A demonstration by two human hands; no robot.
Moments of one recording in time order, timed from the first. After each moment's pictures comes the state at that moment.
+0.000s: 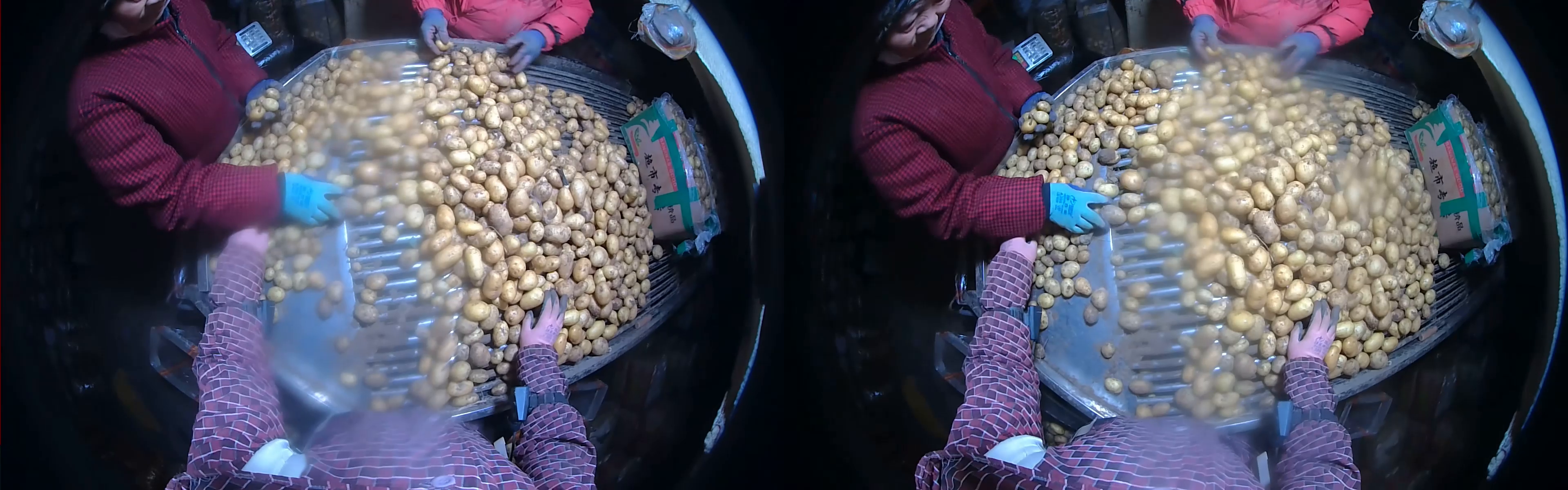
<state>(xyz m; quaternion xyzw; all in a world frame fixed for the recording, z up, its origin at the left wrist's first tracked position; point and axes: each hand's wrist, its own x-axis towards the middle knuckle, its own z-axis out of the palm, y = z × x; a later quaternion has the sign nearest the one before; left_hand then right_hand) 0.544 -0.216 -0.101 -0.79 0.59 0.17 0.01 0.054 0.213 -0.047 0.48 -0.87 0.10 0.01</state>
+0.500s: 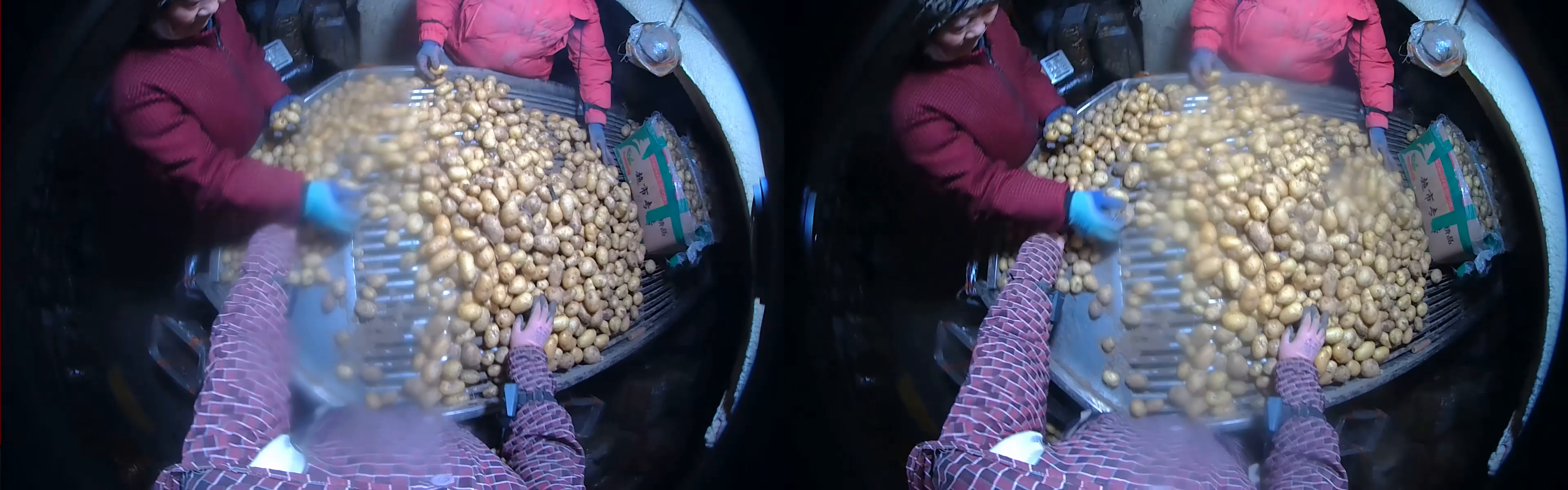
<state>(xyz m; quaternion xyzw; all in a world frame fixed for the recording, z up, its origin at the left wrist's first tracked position) 0.516 -0.166 -0.100 -0.68 0.69 0.24 -0.08 0.047 0.219 -0.054 0.49 -0.86 0.11 0.03</state>
